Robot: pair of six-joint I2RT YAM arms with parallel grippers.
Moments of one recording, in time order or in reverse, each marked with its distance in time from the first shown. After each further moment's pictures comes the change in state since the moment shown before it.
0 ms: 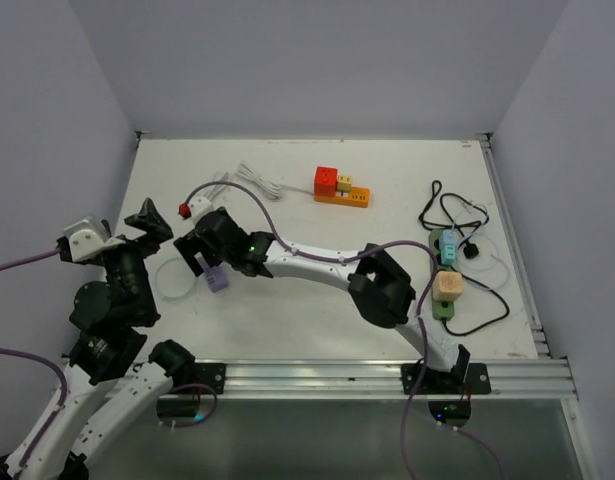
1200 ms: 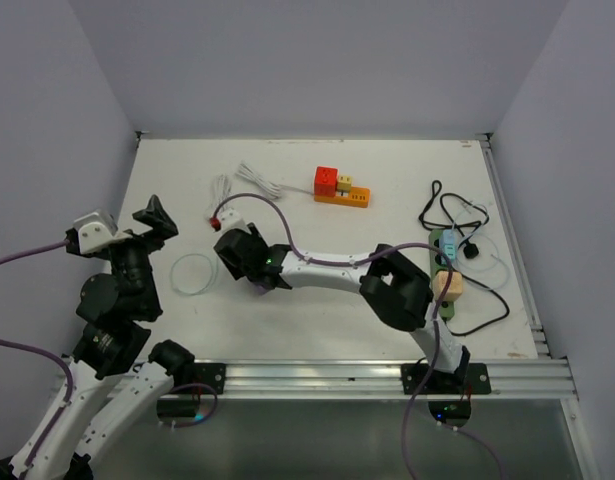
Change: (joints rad) left arm 0.052 0.040 -0.003 -0.001 0.076 -0.003; right arm 0.005 -0.077 -0.228 -0.050 0.293 0.040
